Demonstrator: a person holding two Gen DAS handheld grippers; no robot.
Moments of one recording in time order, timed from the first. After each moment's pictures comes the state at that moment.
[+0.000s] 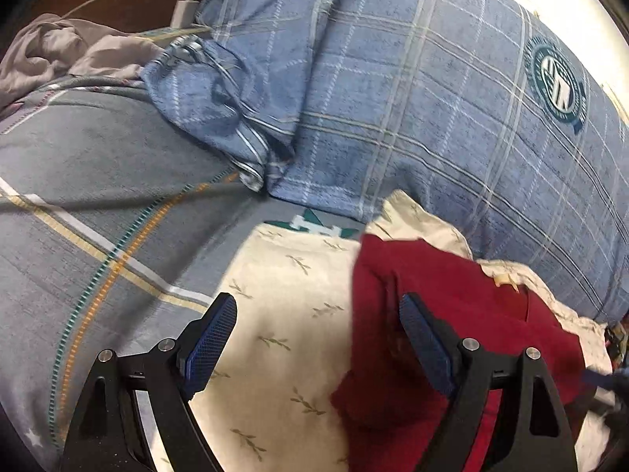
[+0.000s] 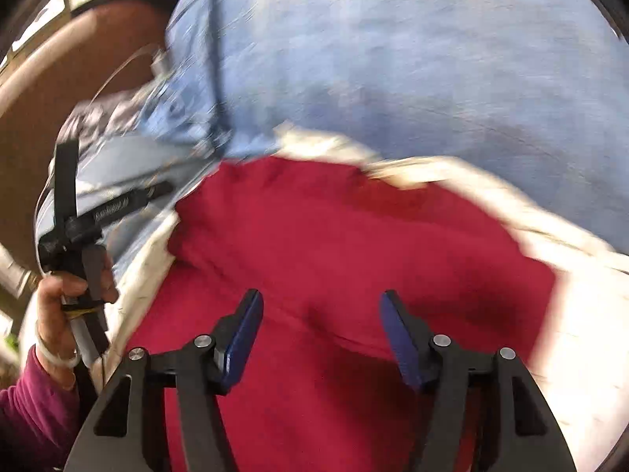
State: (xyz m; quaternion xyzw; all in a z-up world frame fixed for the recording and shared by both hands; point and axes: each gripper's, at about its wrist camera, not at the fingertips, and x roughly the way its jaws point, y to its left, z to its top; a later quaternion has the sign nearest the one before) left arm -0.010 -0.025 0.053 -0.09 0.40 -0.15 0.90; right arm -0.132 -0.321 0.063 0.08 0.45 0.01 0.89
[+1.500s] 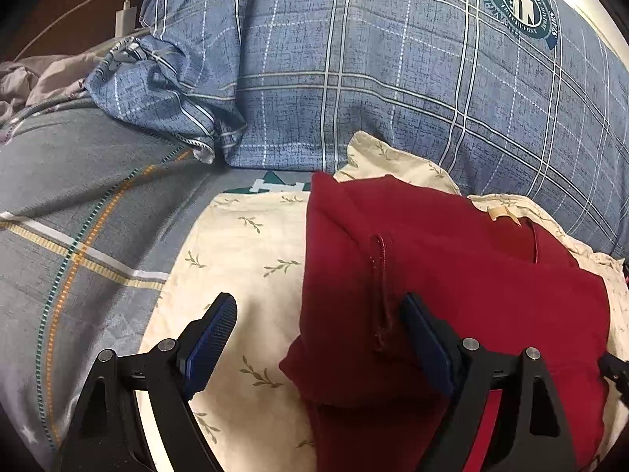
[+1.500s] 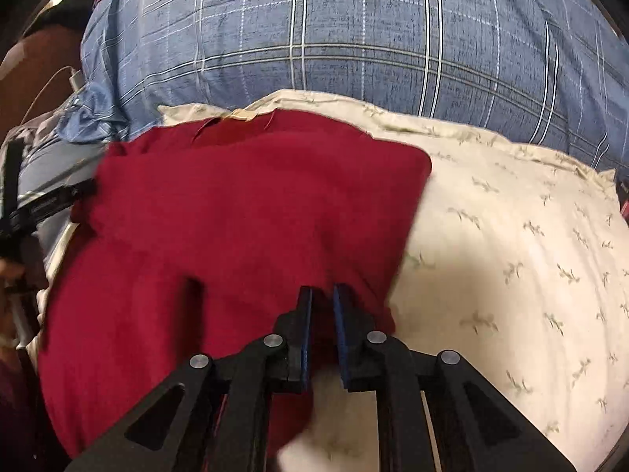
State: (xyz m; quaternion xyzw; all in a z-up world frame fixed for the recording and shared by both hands) left arm -0.019 -0.075 0.037 0.01 0.42 -0.16 0.89; right arm -0.202 -0.388 0.017 0.12 0.48 -0.11 0.86
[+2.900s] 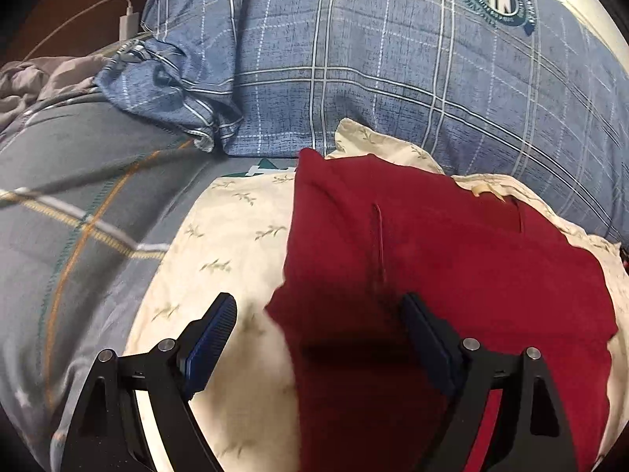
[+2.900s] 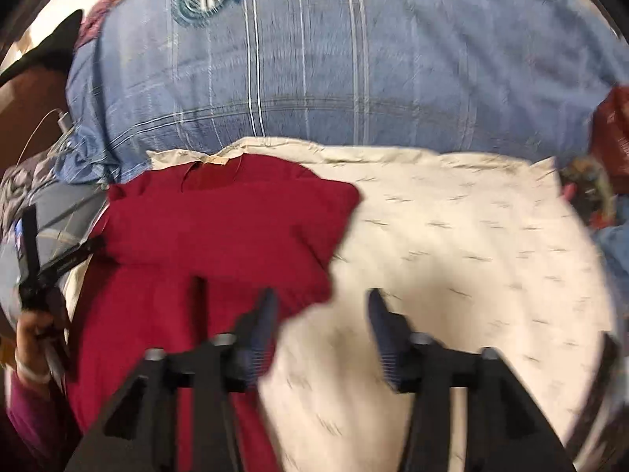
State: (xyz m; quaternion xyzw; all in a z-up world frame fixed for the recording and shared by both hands) left arm -0.062 -0.067 0.041 0.02 0.41 -0.17 0.89; right arm -0.271 -0.403 0.089 0.12 0.45 -0.17 0.87
